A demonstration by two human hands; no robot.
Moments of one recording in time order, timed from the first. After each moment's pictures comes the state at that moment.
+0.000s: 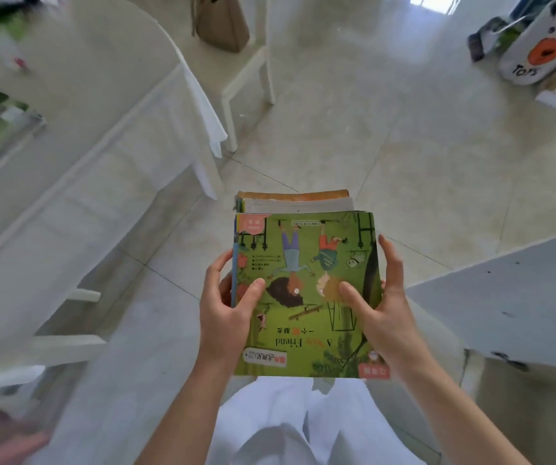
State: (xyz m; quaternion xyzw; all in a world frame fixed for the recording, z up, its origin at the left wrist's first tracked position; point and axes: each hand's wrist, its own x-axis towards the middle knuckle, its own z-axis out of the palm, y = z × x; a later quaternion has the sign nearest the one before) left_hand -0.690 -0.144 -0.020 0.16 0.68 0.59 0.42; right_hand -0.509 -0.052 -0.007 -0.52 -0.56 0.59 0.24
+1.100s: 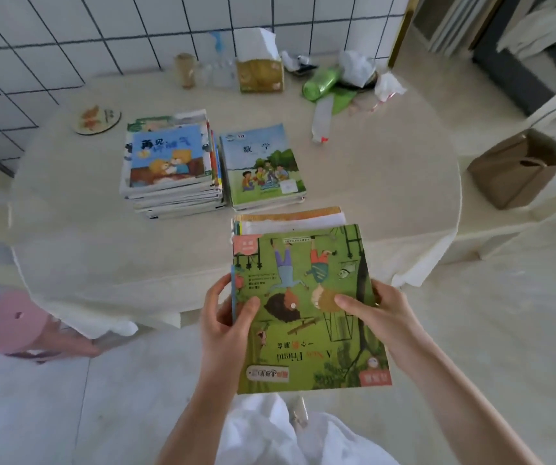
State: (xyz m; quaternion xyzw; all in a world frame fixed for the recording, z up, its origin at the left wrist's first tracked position) left_hand -1.037 -0.126 -0.002 -0.17 0.63 0.75 0.11; right_hand -1.016 0.088 0.027 -0.29 -0.72 0.62 -0.13
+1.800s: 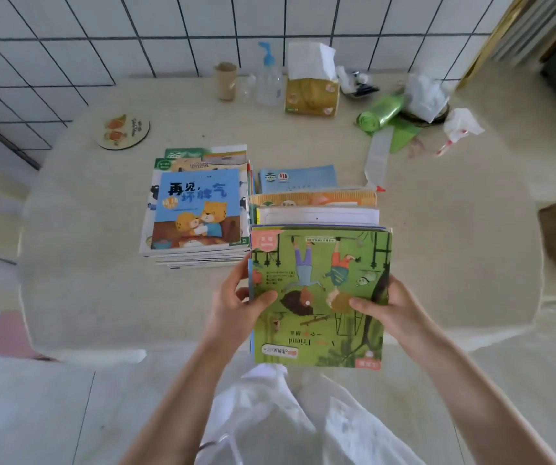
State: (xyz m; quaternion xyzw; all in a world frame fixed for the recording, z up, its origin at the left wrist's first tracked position) left_hand -1.269 -0.155 -0.032 -0.13 0.71 0.68 0.13; right_hand -1.248 0.090 -0.006 -0.20 -0.74 0.61 -0.17
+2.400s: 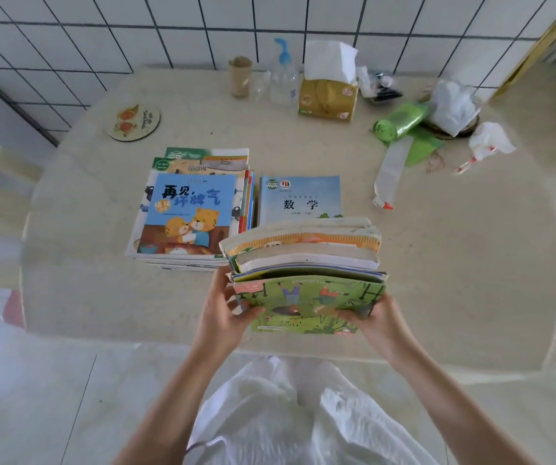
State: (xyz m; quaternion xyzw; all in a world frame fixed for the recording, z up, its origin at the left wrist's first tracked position) left_hand -1.286 -0.132 -0.047 -0.09 0.78 0.62 0.03; right_hand -1.295 0.120 -0.047 -0.12 -0.75 0.64 -0.15
